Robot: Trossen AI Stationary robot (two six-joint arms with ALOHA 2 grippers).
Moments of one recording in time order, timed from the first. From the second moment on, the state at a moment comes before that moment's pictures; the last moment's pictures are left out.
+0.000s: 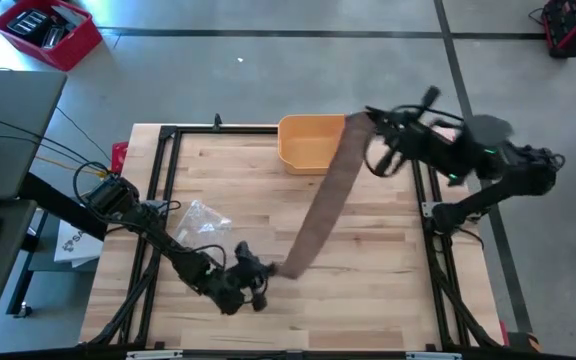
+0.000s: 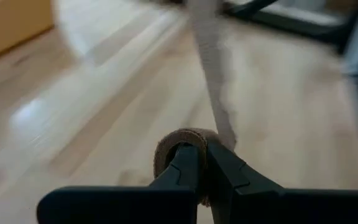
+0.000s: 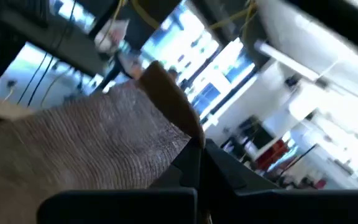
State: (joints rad) left arm -0.67 1.74 0.94 0.08 -0.84 -0.72; right arm 0.18 1.18 1.60 -0.33 0.78 -0.82
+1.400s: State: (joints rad) left arm -0.83 1.75 1.00 0.99 -0.95 0.00; right arm -0.13 1.32 0.89 -0.30 0.10 -0.33
